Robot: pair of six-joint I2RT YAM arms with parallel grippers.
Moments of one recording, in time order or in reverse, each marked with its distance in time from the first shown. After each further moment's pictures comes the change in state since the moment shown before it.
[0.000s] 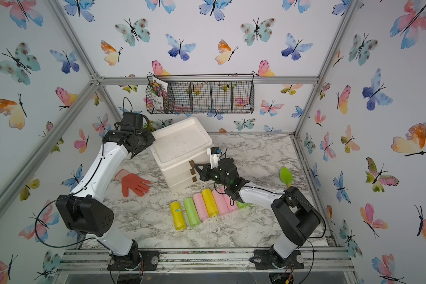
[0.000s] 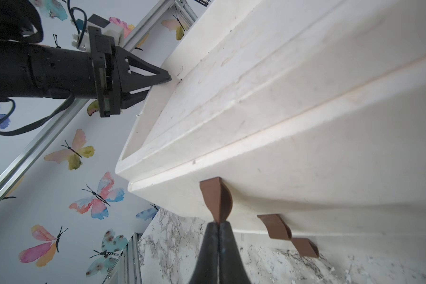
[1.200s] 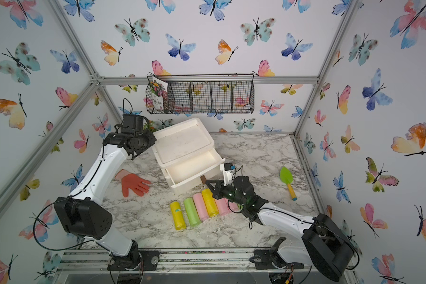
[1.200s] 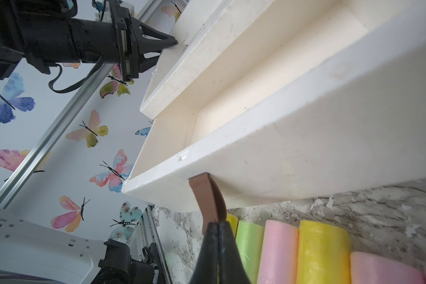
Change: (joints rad) left arm -0.006 -0.033 -0.063 0.072 0.033 -0.026; right arm 0.050 -0.335 -0.314 -0.065 0.035 0.058
